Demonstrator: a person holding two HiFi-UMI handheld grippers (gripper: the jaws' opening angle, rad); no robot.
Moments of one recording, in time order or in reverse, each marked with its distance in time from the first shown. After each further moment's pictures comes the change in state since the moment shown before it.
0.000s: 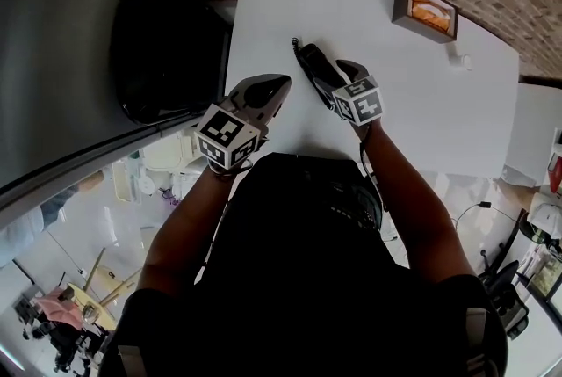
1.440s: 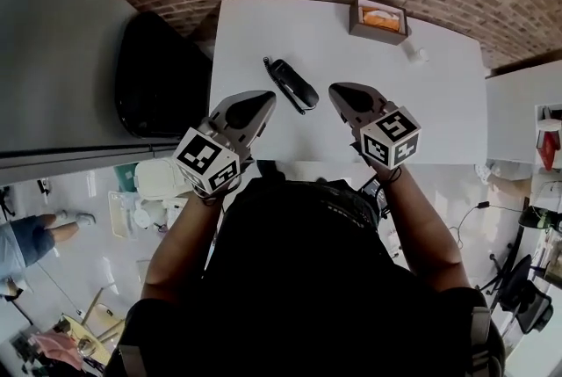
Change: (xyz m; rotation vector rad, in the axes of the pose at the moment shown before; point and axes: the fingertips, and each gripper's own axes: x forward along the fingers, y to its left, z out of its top) left arm -0.049 -0.123 0.090 0.120 -0.184 -0.082; right arm -0.248 0.061 0.068 -0.037 -0.423 0.025
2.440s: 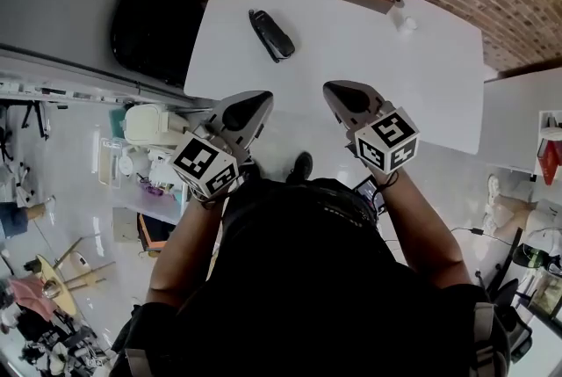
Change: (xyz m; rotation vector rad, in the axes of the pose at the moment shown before) left arm 0.002 -0.197 -0.040 -0.019 -0.013 0.182; right arm -0.160 0.043 -0.071 -0.069 -0.014 0.160
